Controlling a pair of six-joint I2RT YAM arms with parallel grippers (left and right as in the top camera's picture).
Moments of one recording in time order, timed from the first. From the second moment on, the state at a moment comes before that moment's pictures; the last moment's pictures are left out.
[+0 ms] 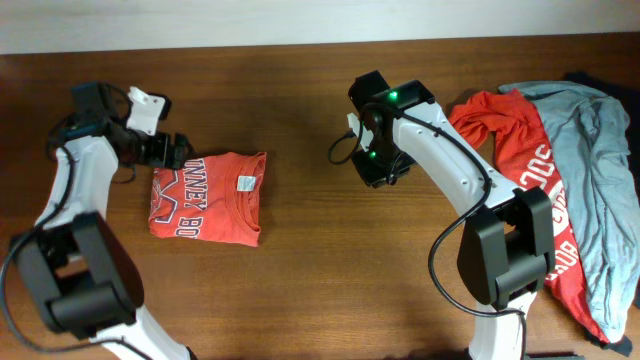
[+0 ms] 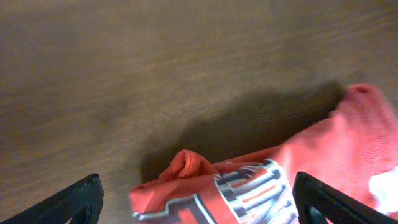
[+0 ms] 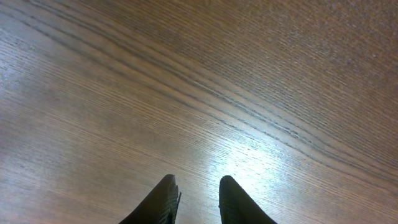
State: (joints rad) left arm 0.27 1.96 1.46 -0.67 0.34 0.47; right arm 0.40 2.05 1.77 -1.29 -0.02 -0.03
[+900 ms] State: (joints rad) left arm 0.27 2.11 1.48 -1.15 0.13 0.31; right arm 0.40 2.05 1.77 -1.33 -0.04 -0.03
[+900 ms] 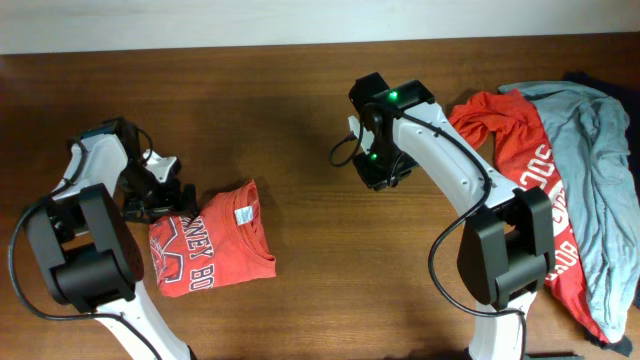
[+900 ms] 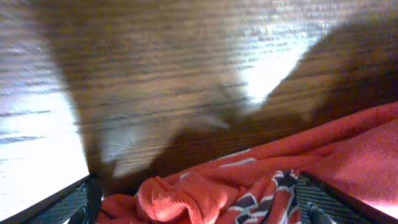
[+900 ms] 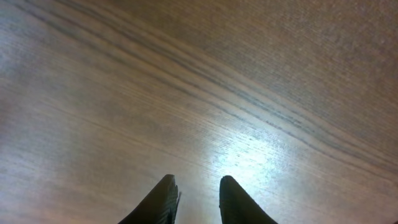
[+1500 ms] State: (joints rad) left arm 0.27 2.13 1.76 -1.22 0.32 0.31; right arm 0.78 2.06 1.77 -1.23 -0.35 -0.04
